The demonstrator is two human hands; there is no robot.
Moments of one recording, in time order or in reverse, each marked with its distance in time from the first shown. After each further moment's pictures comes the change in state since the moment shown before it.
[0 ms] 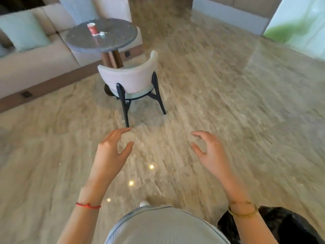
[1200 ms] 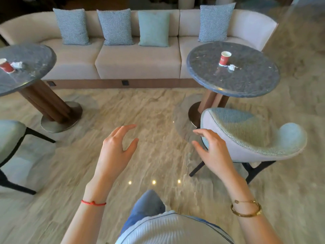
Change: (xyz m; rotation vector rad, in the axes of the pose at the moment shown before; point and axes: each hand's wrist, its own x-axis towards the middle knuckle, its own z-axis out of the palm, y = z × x) left_hand 0.348 -0.374 -0.255 0.160 0.417 -0.459; right_hand 0.546 -0.354 0.348 0.088 -0.395 -0.532
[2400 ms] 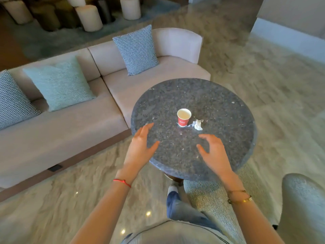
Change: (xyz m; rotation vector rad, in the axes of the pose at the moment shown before) left_hand 0.715 0.083 0.362 -0.198 -0.469 0.389; right_hand 0.559 0.290 -0.072 -0.093 0.361 0.520
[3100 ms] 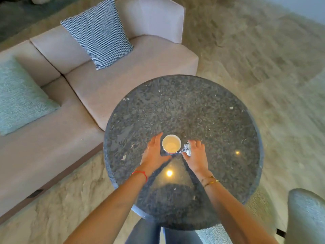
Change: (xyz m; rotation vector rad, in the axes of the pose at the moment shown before) left_hand 0.227 -0.046 0.168 0.013 -0.476 -0.181; right_hand 0.206 0.110 0.104 -0.186 -0.124 0.325
